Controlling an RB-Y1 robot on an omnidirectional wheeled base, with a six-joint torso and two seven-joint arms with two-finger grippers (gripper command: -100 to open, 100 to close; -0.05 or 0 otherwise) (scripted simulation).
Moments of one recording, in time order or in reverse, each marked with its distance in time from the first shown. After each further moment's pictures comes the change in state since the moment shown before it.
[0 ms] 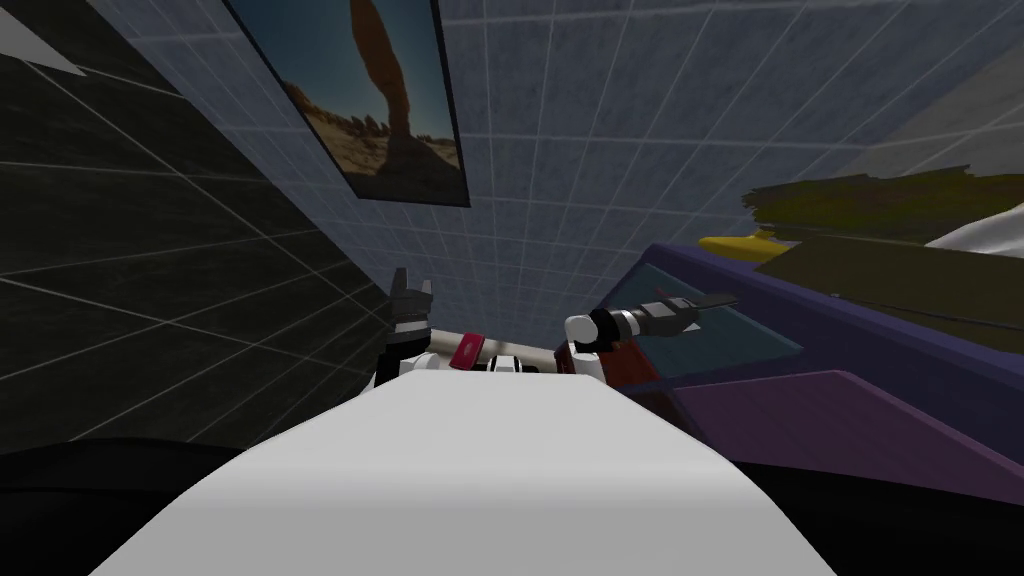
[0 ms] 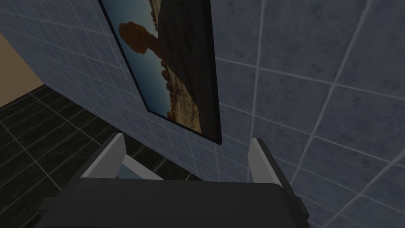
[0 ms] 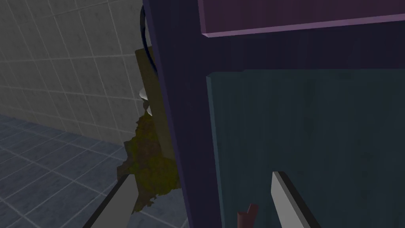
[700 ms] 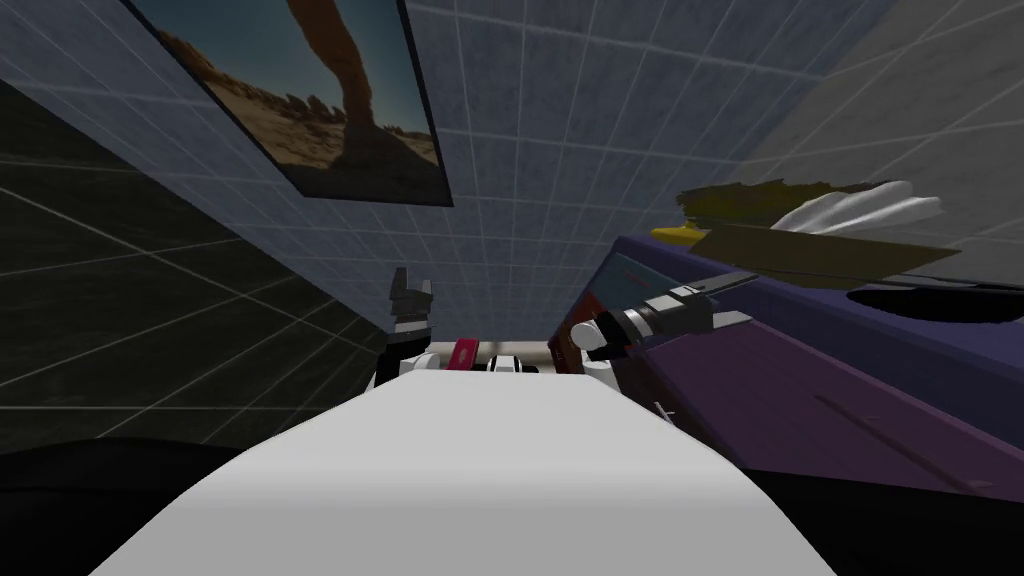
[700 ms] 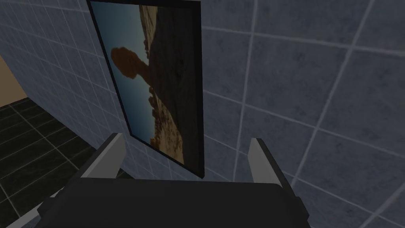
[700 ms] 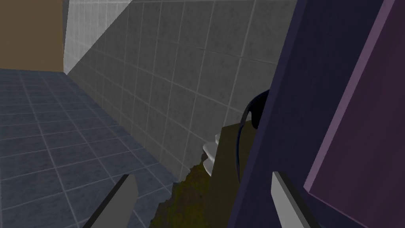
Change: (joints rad) left arm 0.000 0.000 0.000 0.000 0.000 0.000 0.000; right arm 0.074 -0.095 -0.020 -0.020 0.178 0.134 0.125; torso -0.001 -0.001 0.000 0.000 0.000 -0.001
